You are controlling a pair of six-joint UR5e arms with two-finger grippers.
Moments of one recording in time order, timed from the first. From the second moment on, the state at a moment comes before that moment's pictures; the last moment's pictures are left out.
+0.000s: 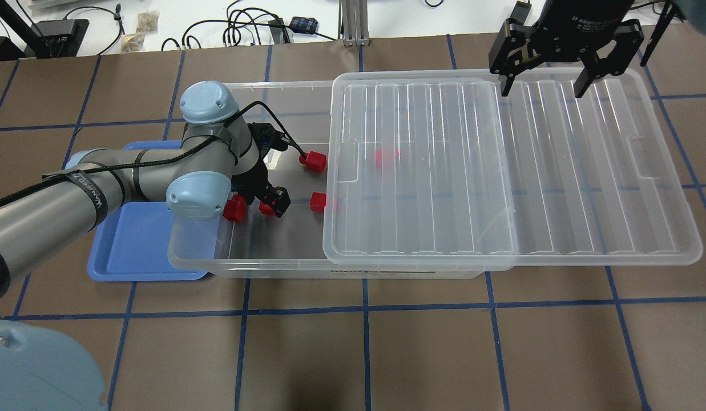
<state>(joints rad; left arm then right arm) -1.63 -1.97 -1.89 -0.95 1.54 0.42 1.58 -1.53 1.42 -1.51 -1.59 0.11</state>
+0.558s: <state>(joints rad) -1.63 -1.97 -1.88 -0.95 1.55 0.42 1.58 -1.53 1.46 -1.57 -1.59 0.11</state>
